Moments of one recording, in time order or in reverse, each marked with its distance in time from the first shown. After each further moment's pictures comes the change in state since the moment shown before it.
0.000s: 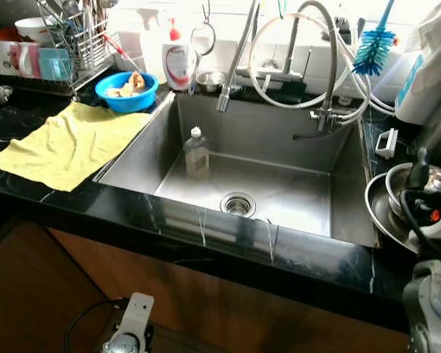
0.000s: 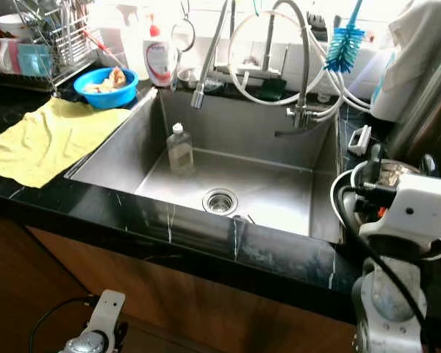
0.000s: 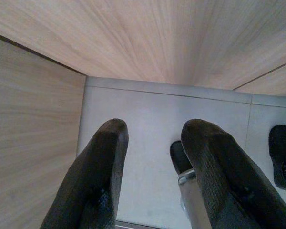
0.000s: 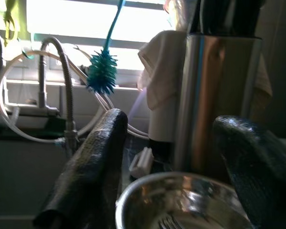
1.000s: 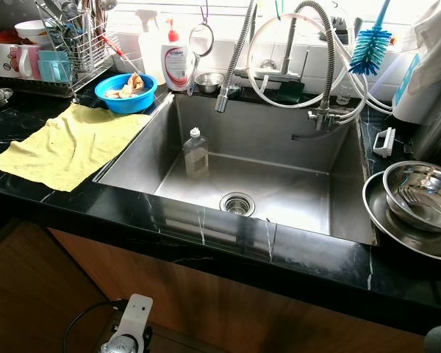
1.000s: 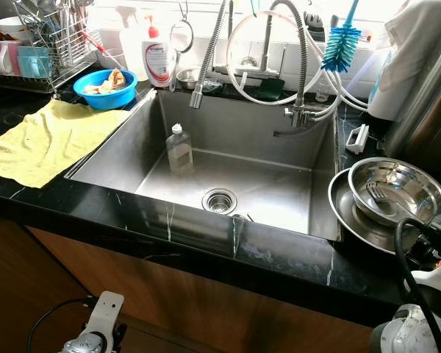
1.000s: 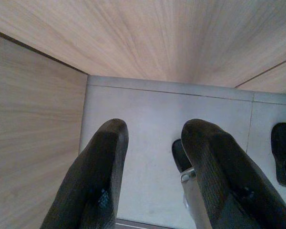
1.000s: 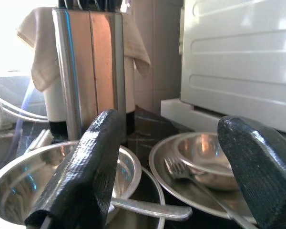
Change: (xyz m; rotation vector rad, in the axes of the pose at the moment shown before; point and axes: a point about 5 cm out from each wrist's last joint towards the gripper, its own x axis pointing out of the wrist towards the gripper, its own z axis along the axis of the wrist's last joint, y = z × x) left arm -0.001 0.002 -0.003 0.005 0.006 -0.001; right arm -0.044 -0.039 0.001 -0.016 0.128 -0.413
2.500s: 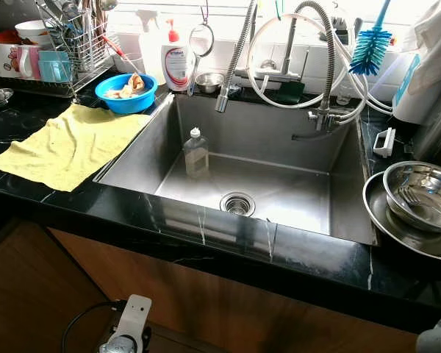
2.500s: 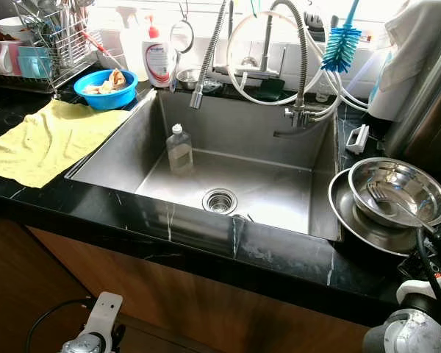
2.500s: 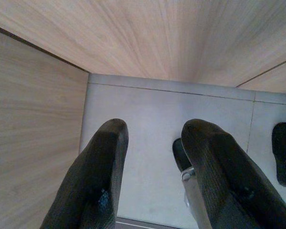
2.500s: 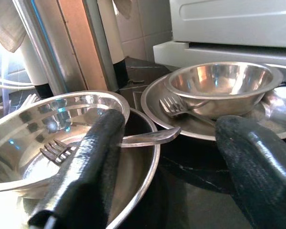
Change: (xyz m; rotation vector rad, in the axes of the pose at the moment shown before) left arm 0.000 0.002 -0.002 -0.006 0.004 0.004; right arm -0.001 -0.001 -0.028 0.144 0.217 -0.046
